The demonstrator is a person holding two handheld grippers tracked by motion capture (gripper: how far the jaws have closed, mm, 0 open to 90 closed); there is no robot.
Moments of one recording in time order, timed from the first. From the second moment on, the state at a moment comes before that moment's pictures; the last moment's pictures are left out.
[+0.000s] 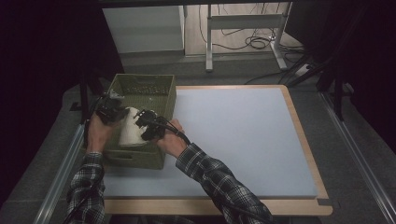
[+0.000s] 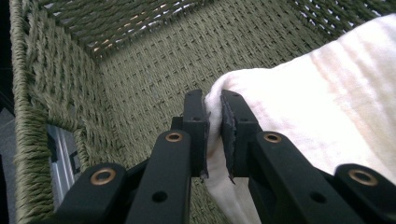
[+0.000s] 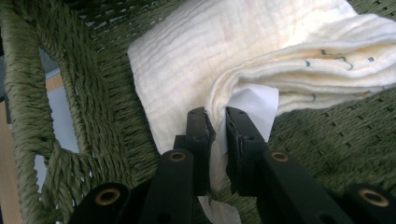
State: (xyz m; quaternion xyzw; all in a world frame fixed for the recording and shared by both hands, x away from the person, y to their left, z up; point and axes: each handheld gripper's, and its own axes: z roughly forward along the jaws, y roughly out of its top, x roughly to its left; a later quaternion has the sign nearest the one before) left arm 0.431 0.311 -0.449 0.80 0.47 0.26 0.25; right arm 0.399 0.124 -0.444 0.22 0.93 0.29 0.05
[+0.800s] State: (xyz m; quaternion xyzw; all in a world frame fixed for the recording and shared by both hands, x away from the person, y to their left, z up) left arm 0.450 0.297 -0.465 0.82 0.48 0.26 0.18; right arm 0.409 0.105 -0.431 0.24 0.91 0.32 0.06
